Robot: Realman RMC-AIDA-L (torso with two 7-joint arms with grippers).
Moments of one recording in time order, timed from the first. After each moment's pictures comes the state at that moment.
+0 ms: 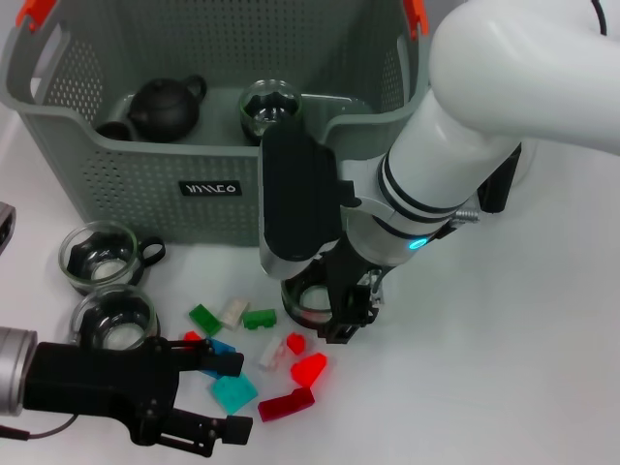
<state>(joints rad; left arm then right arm) -0.43 -2.01 -2.39 -0.54 -1.03 1.83 -1.40 1.09 2.12 -1.93 -0.84 -2.34 -1.19 2.23</state>
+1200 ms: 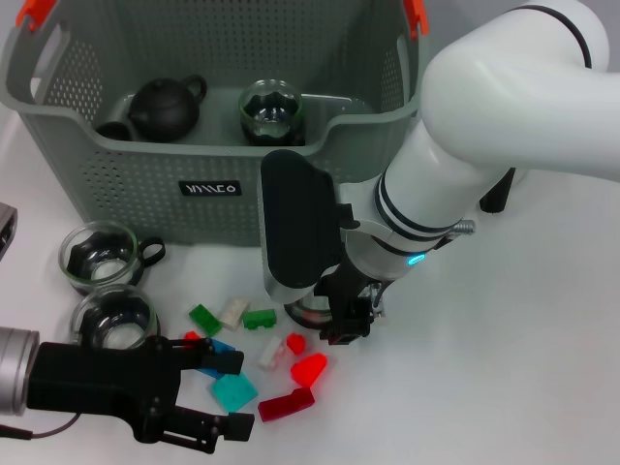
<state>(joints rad) -0.43 -2.01 -2.39 -0.52 -1.03 1.81 -1.40 1.09 2.12 -2.01 -0.79 -2.31 -1.12 2.19</state>
